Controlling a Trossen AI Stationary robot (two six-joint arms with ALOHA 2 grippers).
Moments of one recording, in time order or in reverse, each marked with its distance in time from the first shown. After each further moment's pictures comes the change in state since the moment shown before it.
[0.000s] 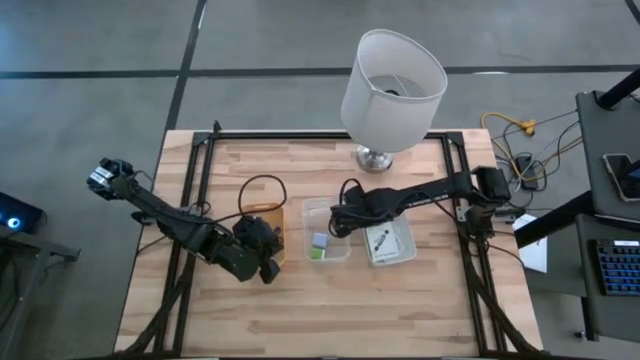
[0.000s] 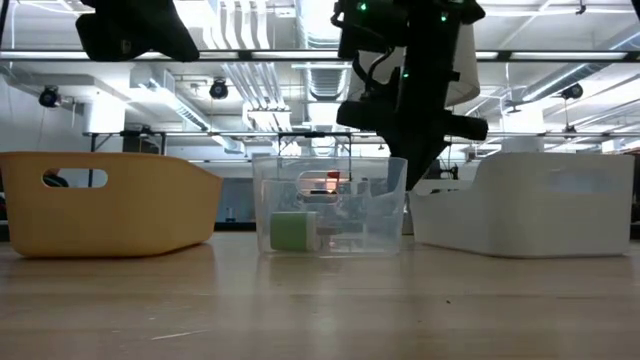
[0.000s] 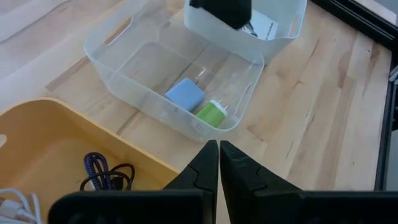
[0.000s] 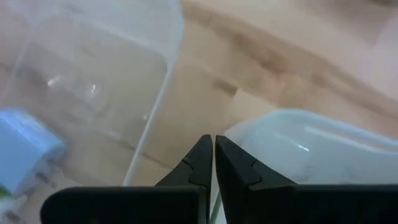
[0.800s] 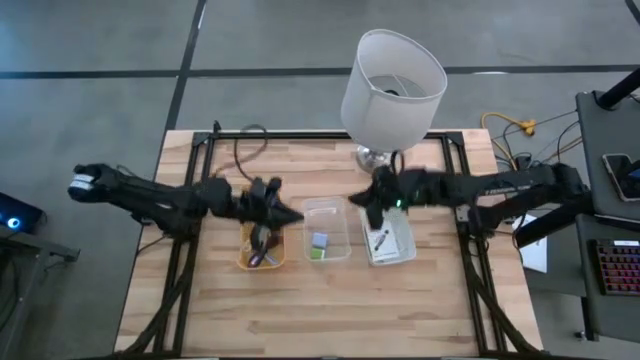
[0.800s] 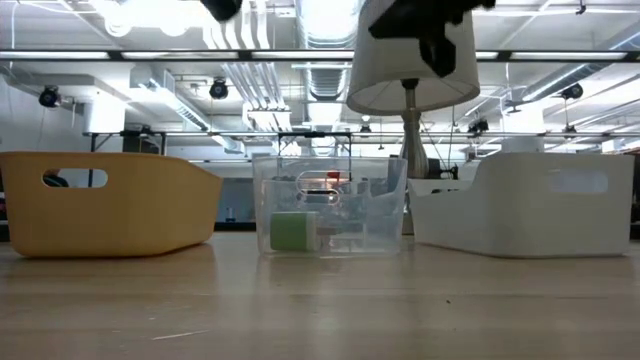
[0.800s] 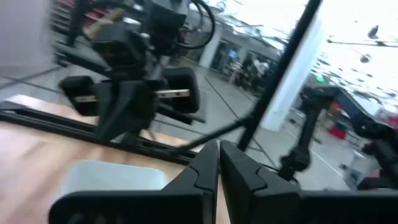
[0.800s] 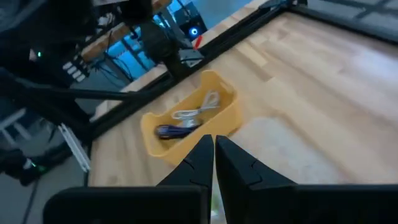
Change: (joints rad) left arm 0.380 -0.214 -0.243 1.027 0.574 0.631; right arm -0.028 -0.638 -0.421 0.818 -0.224 -0.549
